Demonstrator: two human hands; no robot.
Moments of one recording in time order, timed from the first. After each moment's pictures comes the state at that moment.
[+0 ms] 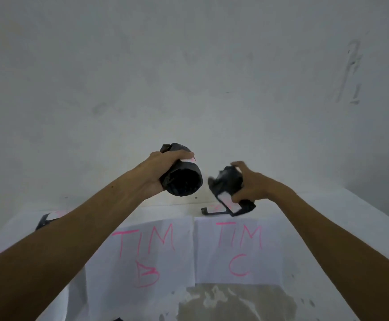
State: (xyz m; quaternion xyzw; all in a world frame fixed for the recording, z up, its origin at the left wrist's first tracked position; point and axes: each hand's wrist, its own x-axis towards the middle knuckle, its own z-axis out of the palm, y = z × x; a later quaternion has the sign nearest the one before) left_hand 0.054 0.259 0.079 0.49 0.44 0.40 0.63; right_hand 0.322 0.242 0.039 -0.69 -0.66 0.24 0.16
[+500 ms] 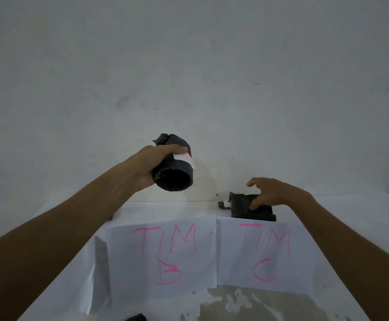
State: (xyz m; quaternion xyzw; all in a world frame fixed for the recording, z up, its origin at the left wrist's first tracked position) left_hand -0.003 0.282 0.076 0.48 0.47 0.42 0.61; right_hand 0.316 0.280 0.005 -0.70 -0.68 0.20 0.02
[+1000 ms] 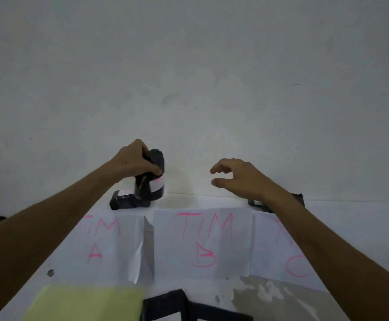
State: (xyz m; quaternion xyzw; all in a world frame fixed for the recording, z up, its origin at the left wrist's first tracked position) left_hand -0.143 0.274 0.063 0.65 0.68 0.28 0.20; right_hand 0.158 0.241 0.039 -0.52 -0.80 0.18 0.24
